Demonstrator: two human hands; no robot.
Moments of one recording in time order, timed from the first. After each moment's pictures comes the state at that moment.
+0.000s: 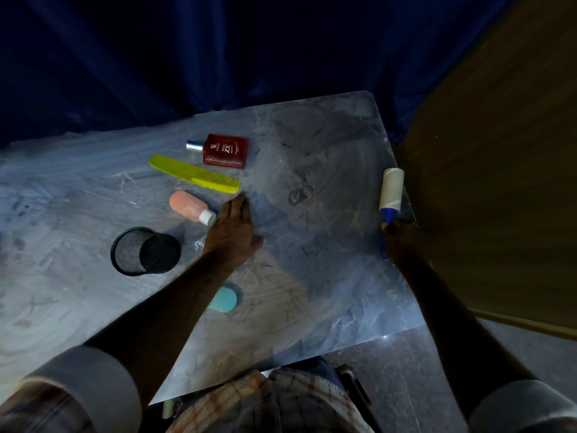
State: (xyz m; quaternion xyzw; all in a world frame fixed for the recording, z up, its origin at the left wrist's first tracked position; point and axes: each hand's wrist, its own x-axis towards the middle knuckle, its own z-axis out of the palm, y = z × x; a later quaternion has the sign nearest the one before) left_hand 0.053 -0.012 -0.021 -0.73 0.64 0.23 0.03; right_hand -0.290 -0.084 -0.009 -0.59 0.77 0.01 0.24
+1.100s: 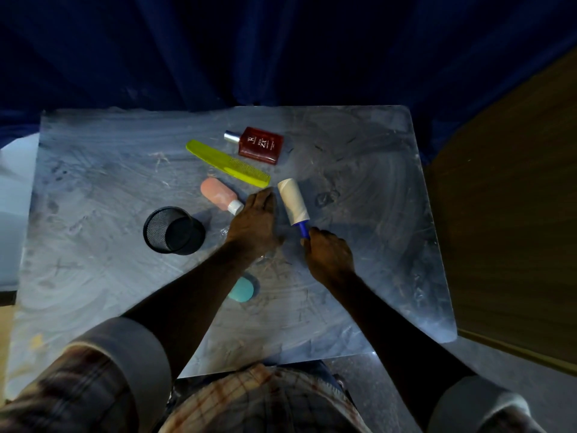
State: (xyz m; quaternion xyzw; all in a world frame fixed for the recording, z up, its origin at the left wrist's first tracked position) left_hand 0.061 -0.011 0.002 -0.73 0.63 0.26 -0.04; right_hand -0.121 -0.025 -0.010 -0.80 0.56 0.09 0.19
